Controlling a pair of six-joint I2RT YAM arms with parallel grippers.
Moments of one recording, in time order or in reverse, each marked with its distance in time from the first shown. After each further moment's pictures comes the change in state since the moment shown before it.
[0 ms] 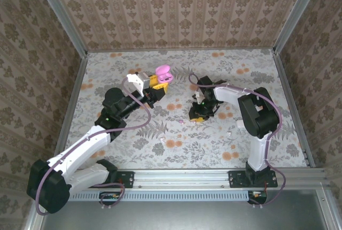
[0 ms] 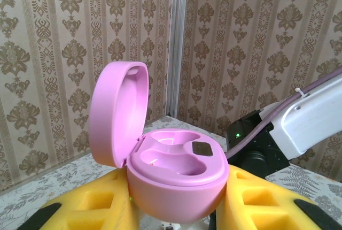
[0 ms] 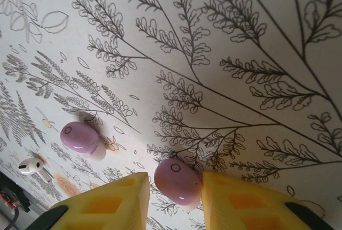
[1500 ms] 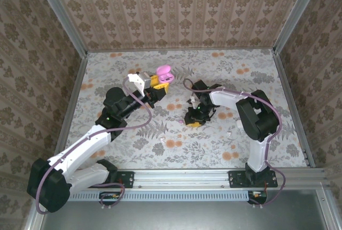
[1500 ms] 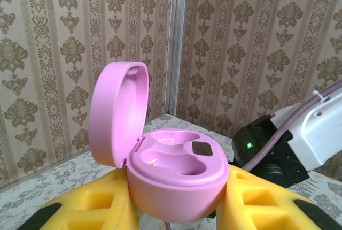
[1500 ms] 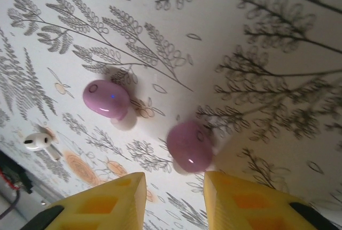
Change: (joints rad) left arm -0.006 0.011 0.005 -0.006 -0.003 0.000; right arm 0.076 -0.041 -0.031 -0.013 -0.006 0.032
